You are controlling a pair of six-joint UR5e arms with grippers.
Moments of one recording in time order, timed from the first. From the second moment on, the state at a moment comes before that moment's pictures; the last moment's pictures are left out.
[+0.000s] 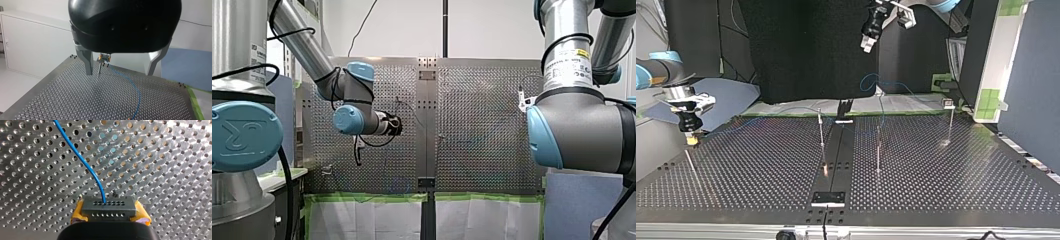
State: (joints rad) left arm -0.67 -1.60 -2.41 -2.35 -1.85 -1.84; right arm 1.46 -1.06 1.51 -0.47 0.99 1.47
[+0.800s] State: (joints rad) left arm -0.67 -1.60 -2.41 -2.35 -1.85 -1.84; right arm 1.46 -1.06 1.46 -0.41 0.99 1.46
